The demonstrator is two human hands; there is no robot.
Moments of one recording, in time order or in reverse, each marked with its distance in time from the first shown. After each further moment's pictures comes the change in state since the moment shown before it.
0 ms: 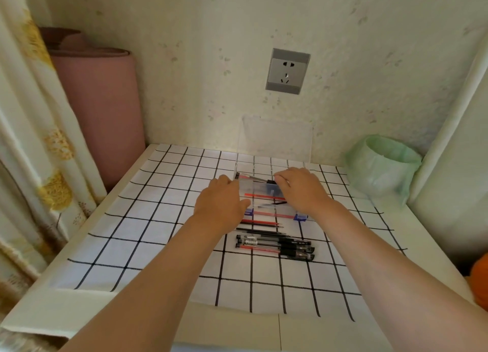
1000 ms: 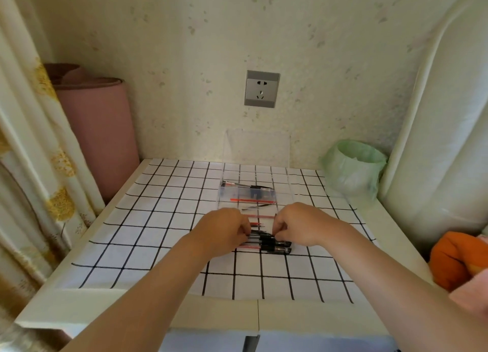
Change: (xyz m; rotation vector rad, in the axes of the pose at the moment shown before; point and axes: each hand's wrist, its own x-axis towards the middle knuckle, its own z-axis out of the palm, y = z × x) left_hand -0.043 0.032 -0.011 -0.029 -0.221 0.289; right_hand -0.093 -0.010 -0.059 -0.040 -0.437 -0.083
